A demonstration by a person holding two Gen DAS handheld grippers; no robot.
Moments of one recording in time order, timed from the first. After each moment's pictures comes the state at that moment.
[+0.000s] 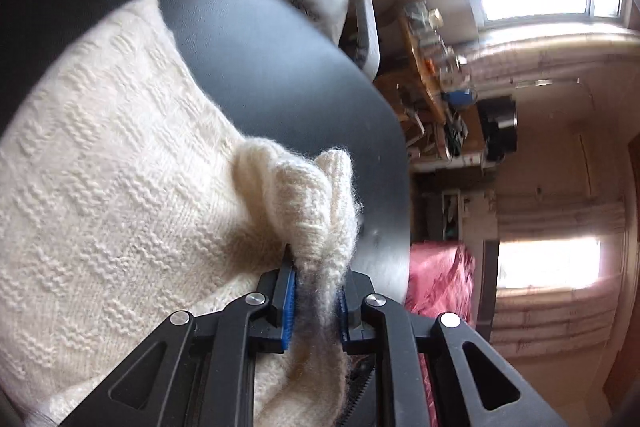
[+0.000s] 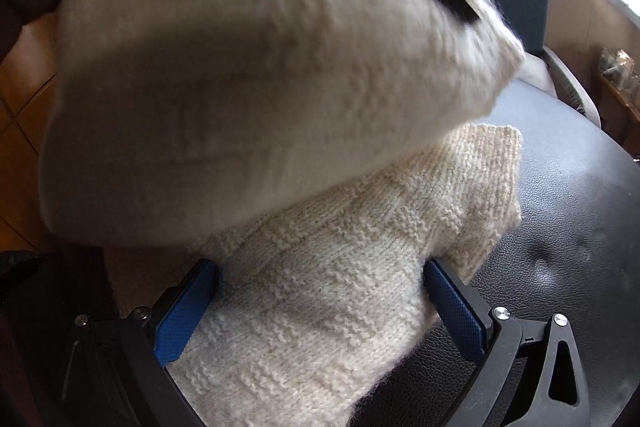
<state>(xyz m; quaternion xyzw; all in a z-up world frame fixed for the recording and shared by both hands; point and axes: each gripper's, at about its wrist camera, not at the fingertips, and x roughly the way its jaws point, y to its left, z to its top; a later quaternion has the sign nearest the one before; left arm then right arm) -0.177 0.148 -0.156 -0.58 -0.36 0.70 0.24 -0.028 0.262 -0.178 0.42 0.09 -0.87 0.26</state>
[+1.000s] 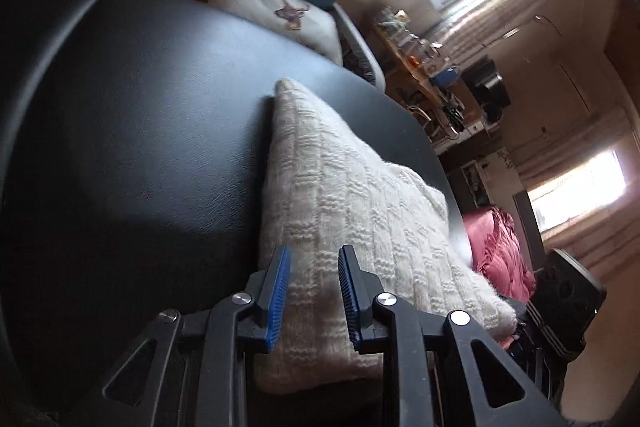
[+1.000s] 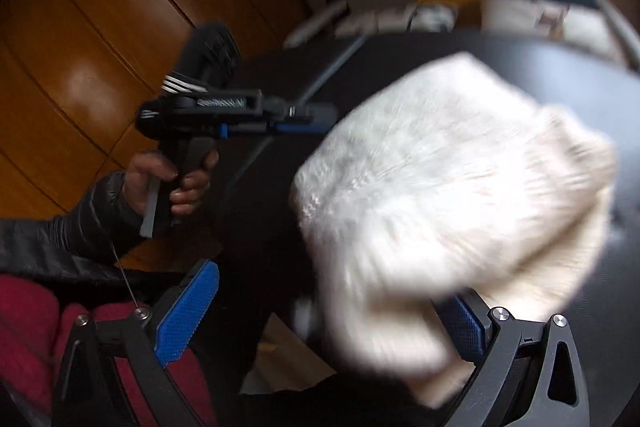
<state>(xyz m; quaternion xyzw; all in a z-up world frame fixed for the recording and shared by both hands) -0.118 -0.004 -0.168 -0.48 -0.23 0.79 0.29 0.020 0.220 -0.103 0.48 -0.07 -0.78 0.40</state>
